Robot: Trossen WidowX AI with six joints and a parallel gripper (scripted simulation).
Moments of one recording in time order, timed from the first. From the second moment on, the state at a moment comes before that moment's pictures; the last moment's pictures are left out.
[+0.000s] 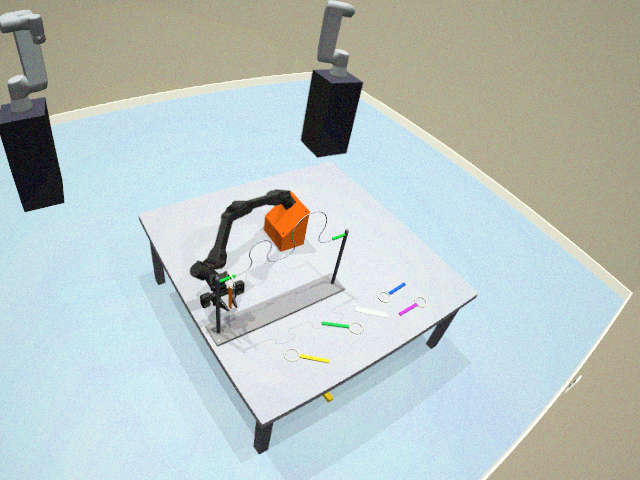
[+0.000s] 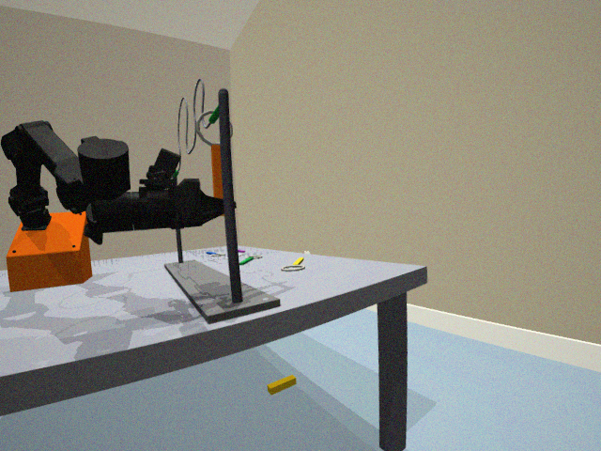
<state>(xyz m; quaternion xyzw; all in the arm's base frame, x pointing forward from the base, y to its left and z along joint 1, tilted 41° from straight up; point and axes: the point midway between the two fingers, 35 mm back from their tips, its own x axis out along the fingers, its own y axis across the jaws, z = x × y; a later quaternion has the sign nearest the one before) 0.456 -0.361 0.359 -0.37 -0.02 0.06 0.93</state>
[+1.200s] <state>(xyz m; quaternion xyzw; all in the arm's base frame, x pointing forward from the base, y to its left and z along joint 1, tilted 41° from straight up) 0.470 -0.359 0.358 -0.37 -0.03 0.05 0.93</state>
